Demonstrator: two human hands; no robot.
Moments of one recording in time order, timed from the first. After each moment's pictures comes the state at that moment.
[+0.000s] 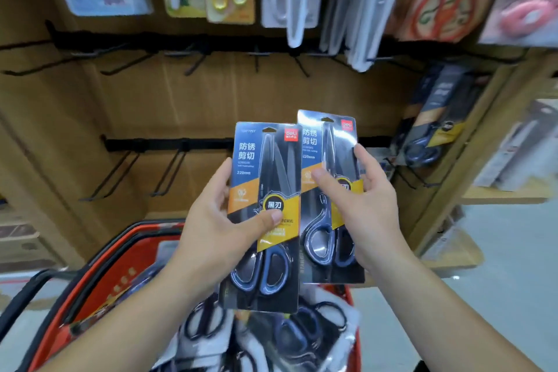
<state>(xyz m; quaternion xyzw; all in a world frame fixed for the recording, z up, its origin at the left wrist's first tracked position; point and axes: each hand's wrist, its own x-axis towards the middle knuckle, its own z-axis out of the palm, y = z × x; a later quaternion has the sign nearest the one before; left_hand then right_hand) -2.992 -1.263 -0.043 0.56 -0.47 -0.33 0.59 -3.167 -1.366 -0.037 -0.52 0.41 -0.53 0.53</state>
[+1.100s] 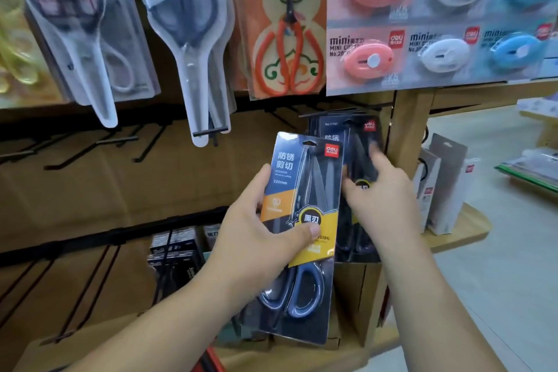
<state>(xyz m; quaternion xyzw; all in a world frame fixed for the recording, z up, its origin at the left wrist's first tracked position) -3.159 -1.483 -0.007 0.54 -0.56 -0.35 0.53 -3.340 -1.582 -0.013 -0.60 0.64 -0.46 0.13</state>
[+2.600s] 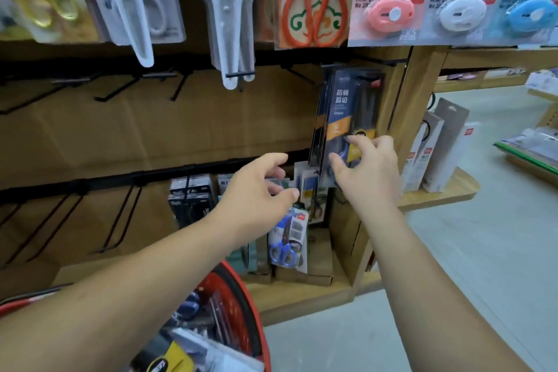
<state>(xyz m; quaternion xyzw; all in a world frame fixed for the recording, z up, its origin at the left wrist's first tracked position) -3.128 -1.465 -0.030 0.63 -0.63 -0.24 0.39 -3.318 -1.559 -0.052 -0.65 0.63 -0.42 0.06</state>
